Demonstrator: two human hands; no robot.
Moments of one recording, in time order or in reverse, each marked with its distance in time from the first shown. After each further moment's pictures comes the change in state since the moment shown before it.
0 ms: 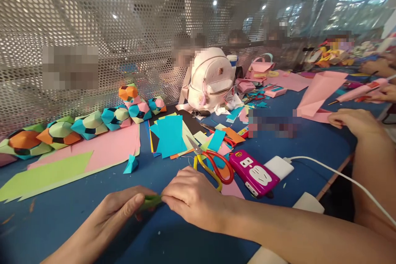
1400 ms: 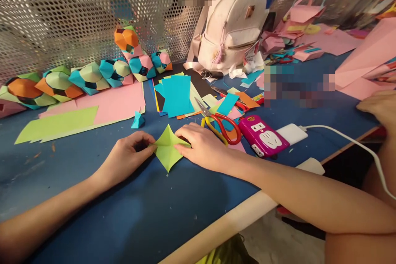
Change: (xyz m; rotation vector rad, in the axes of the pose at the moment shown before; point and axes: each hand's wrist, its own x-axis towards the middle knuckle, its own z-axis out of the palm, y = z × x) left_hand 0.012 -0.029 0.007 0.156 0.307 -0.195; right_hand -0.001 0.008 -0.001 -0.037 -0.124 0.270
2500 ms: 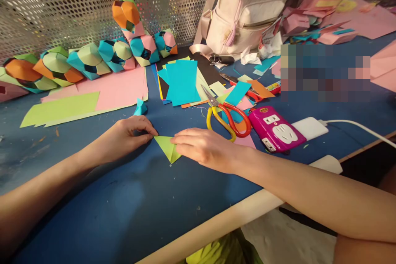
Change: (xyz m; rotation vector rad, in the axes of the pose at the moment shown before) left_hand 0.015 -0.005 -0.023 0.158 -0.236 0.145; right_hand -0.011 0.007 0.004 -0.129 -0.075 -0.551
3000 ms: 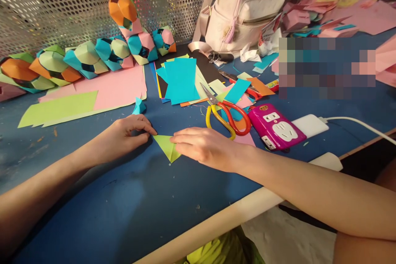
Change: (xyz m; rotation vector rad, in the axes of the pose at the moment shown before) left_hand 0.000 0.003 -0.001 0.050 0.000 0.030; right_hand -0.001 0.000 -0.003 -0.013 -0.063 0.008
